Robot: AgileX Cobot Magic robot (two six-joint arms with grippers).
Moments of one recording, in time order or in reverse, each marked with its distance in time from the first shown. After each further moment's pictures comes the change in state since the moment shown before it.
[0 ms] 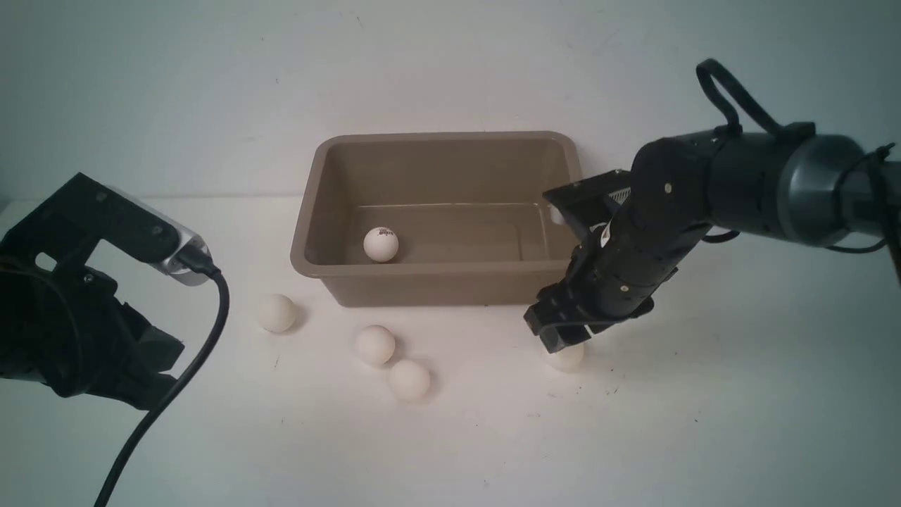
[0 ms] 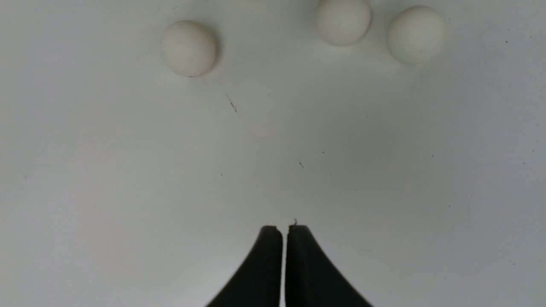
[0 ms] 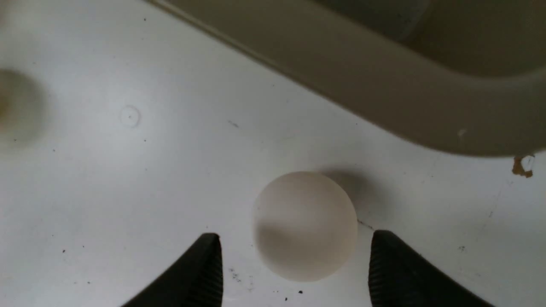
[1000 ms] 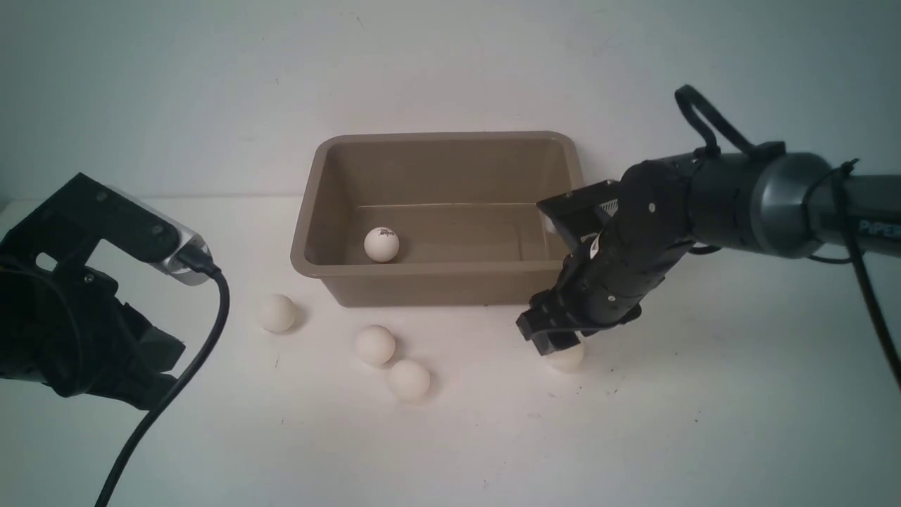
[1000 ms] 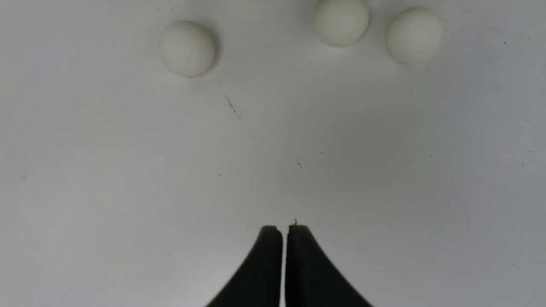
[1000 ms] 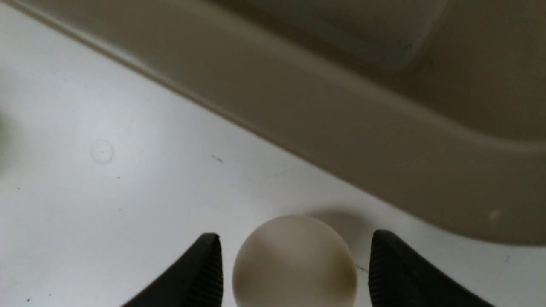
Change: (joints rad) right arm 0.000 0.057 0.000 0.003 -0.079 0.000; left arm 0.000 0.000 0.000 -0.002 0.002 -0.001
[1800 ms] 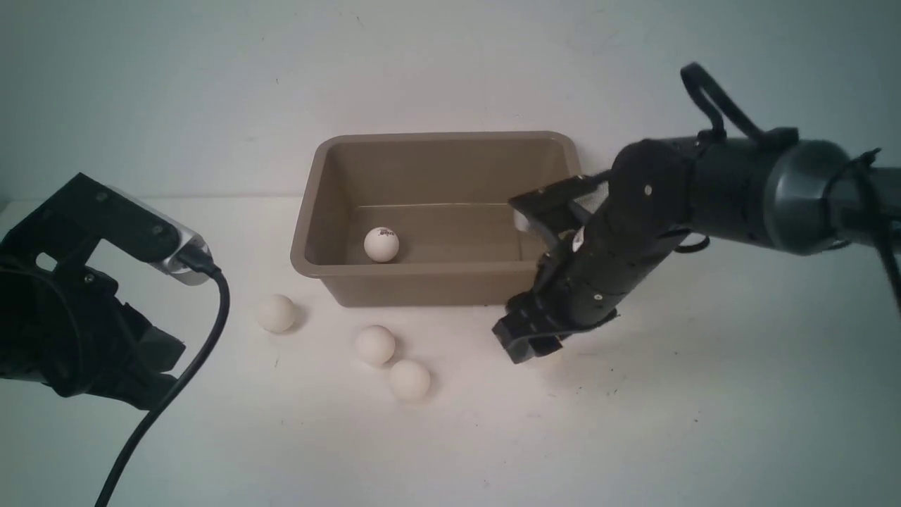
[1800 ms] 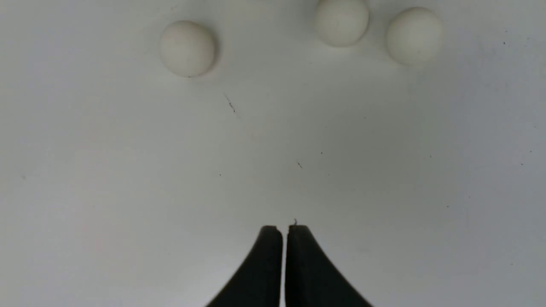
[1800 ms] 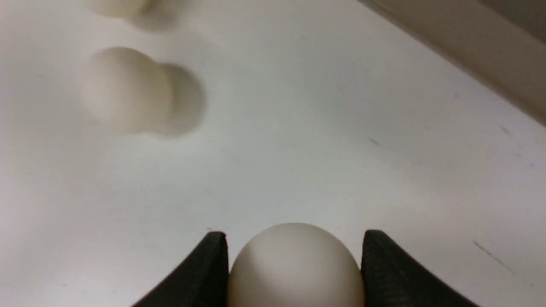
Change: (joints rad) right arm 0.084 -0.125 0.000 0.107 0.091 -0.122; left arm 0.000 0.000 0.000 -0.001 0.000 0.000
